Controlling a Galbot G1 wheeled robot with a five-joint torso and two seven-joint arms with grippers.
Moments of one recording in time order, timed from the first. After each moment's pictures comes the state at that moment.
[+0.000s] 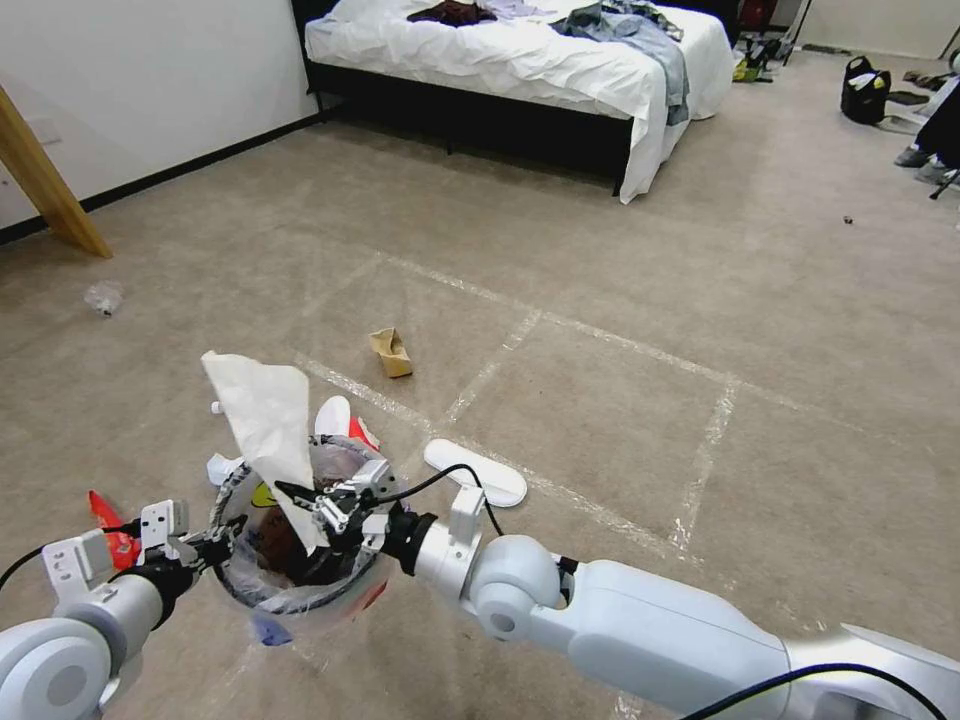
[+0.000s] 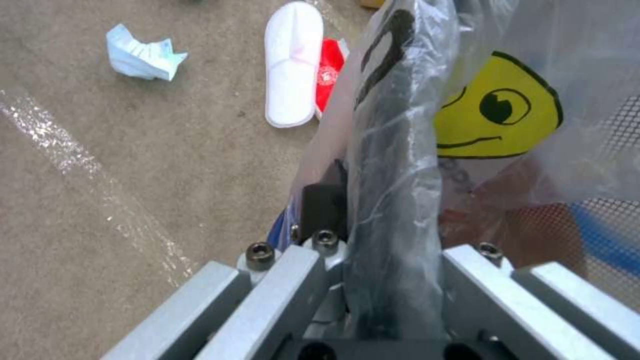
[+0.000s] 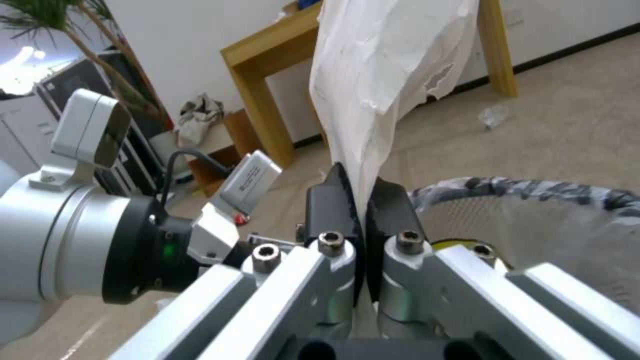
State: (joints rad) left arm 1.66 -1.07 -0.93 -2.22 -1.04 0.74 -0.23; right arm -0.52 1.14 -0.75 1.81 0.97 0.11 -0.02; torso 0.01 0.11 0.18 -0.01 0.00
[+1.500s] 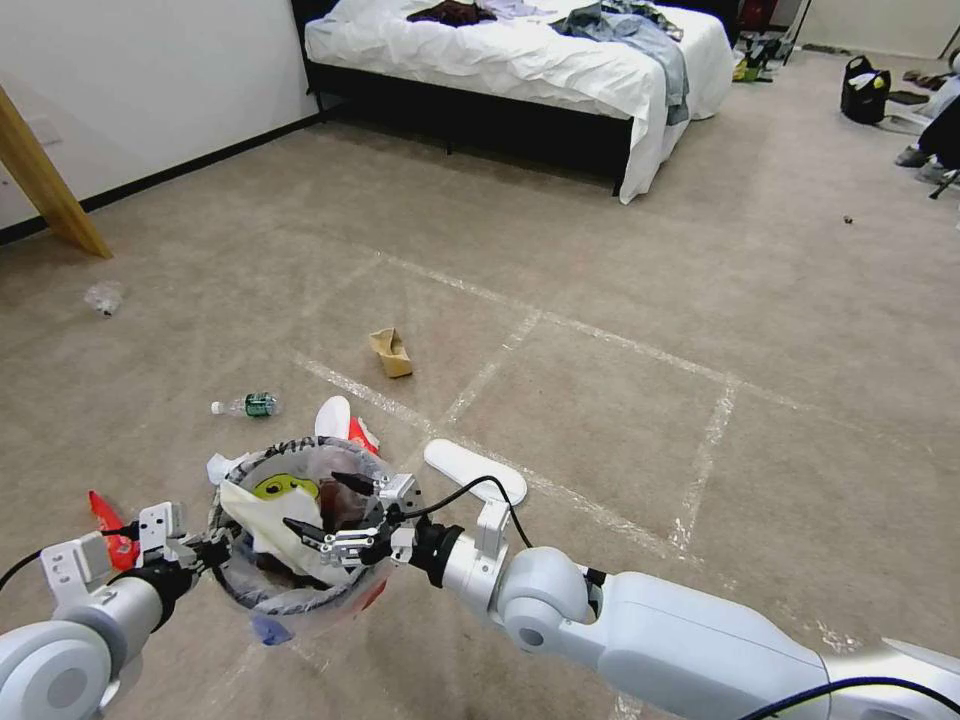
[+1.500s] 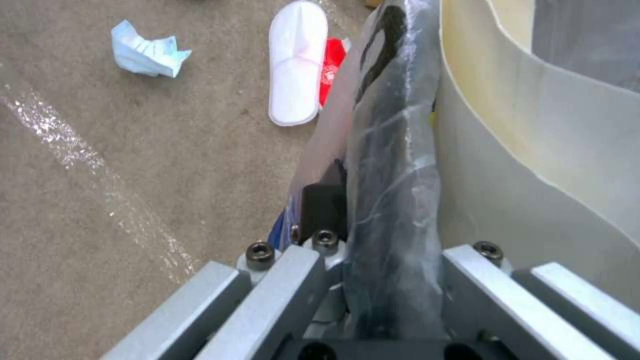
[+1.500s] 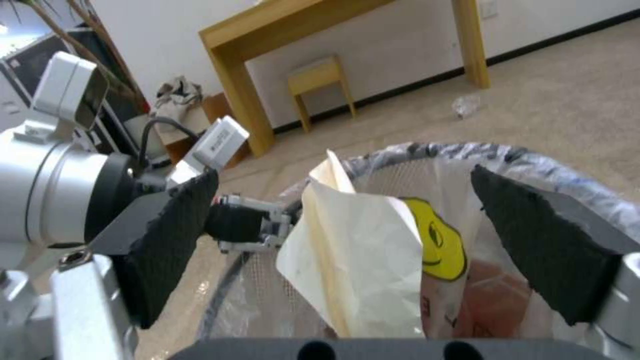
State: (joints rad) left arm 1.66 -1.09 -0.93 -2.22 -1.03 0.74 -0.24; right arm -0.56 1.03 -0.74 1.87 0.94 0.11 -0.01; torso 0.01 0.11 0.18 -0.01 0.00
